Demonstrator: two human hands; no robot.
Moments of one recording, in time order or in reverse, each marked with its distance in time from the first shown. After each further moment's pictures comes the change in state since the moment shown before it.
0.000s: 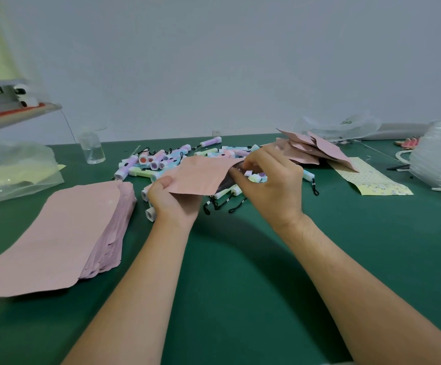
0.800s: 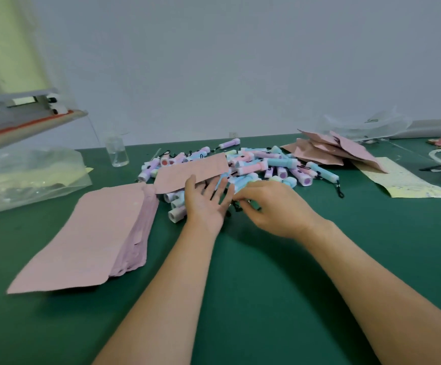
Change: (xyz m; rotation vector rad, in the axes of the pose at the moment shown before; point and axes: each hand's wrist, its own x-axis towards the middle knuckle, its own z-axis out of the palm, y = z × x) left_hand 0.002 -0.008 0.000 0.145 0.050 -0.087; right_hand -0.011 0.002 0.006 -0.095 -0.847 -0.099
